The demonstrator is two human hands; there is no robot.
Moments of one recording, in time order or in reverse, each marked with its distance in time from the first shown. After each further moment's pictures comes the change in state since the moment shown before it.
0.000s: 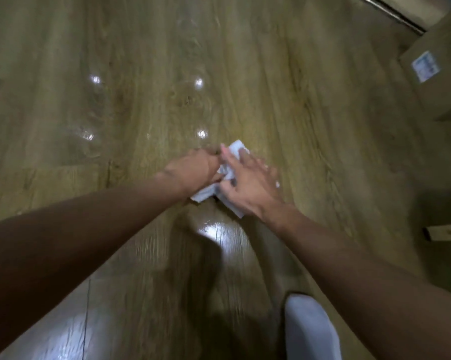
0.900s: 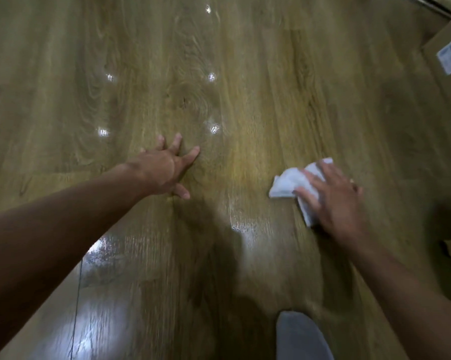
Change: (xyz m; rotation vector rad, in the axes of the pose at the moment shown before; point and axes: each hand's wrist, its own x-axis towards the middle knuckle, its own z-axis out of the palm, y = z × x) left_hand -0.004 -0.038 -0.018 0.241 -0.317 -0.219; right_hand -0.034 0.162 -0.018 -0.169 0.183 0.103
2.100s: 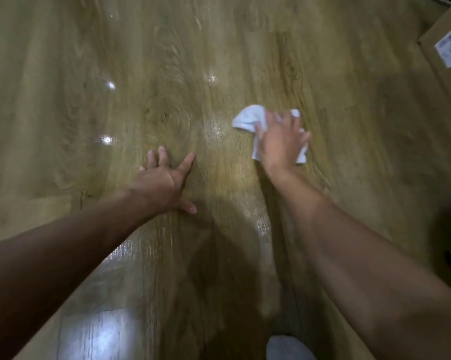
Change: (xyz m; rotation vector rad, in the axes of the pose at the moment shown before) left_hand 0.008 0.039 -0.019 -0.216 -0.006 -0.145; right_hand 0.146 -0.074 0.013 0.157 0.193 0.254
